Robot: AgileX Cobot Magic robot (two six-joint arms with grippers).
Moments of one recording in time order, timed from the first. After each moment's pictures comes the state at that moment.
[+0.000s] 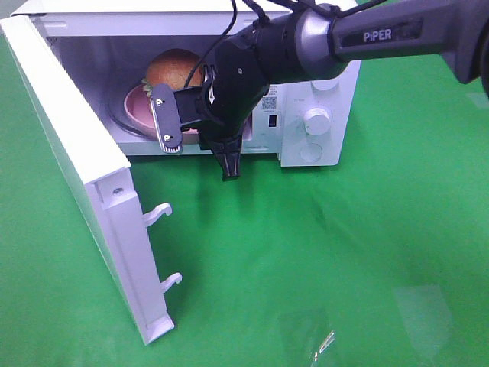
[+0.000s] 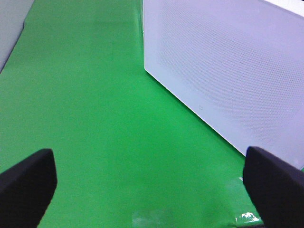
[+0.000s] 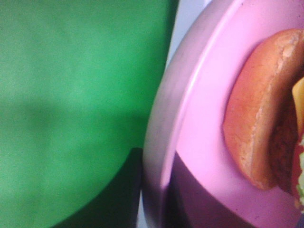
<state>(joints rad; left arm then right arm) 0.00 0.00 -0.52 -0.12 1.07 0.09 0.66 2.26 -1.69 -0.23 0.42 -1.04</state>
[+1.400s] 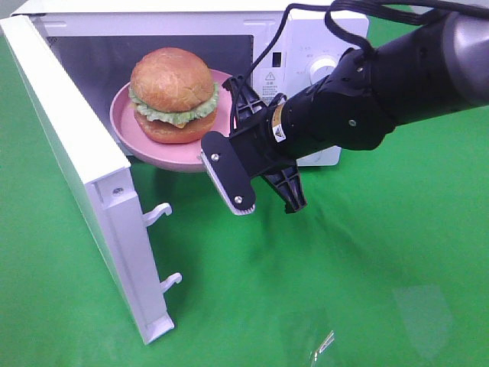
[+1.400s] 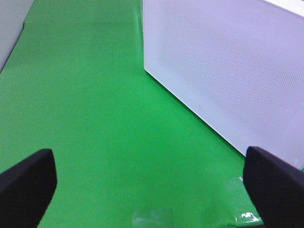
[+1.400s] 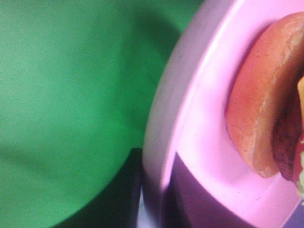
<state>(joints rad) 0.00 0.00 -0.52 -0.12 1.07 0.09 0.66 1.85 -1.04 -0.43 0.01 -1.15</state>
